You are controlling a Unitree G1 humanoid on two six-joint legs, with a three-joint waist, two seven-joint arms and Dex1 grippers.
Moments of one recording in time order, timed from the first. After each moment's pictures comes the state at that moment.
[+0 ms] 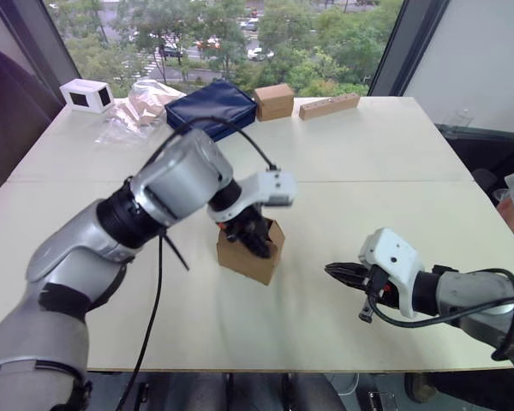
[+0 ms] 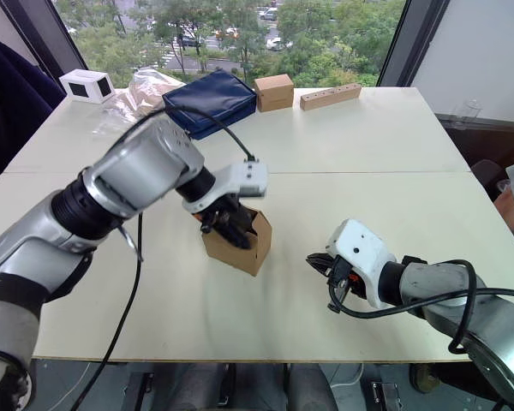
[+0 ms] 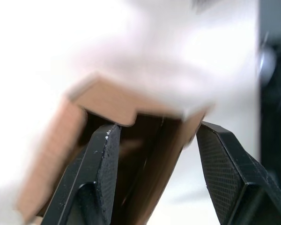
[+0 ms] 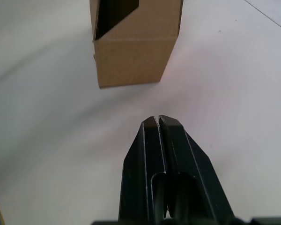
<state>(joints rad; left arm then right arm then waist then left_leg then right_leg) -1.34 0.54 -0.57 -0.02 -0.26 1.37 -1.40 -0.04 -0.97 -0.16 -0.81 0.76 0.90 0.54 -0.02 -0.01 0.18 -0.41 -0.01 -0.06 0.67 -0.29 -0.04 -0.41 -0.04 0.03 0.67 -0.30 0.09</state>
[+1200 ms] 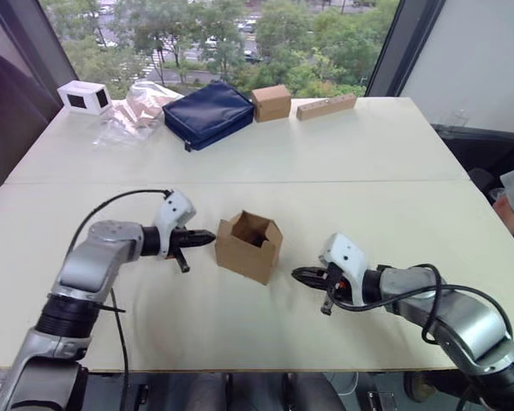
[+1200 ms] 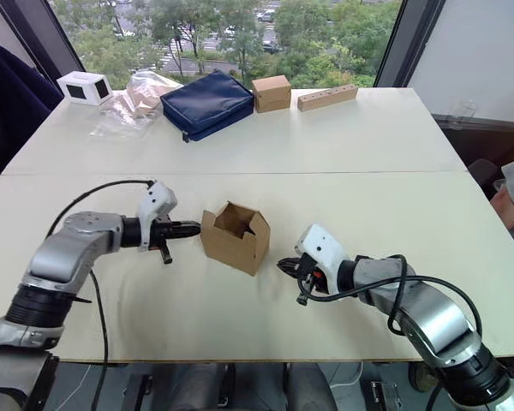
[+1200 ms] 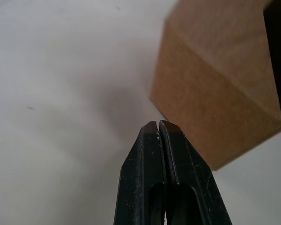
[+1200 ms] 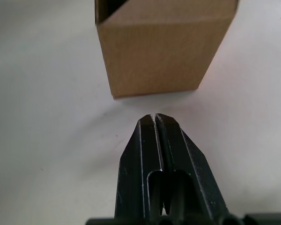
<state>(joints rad) -0.44 0.65 -0.11 -0.04 -0.28 0.67 -1.01 -0.21 -0.77 0.23 -0.53 0.45 0.75 0.67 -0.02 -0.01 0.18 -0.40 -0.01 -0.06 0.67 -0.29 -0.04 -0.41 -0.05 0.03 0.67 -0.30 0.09</state>
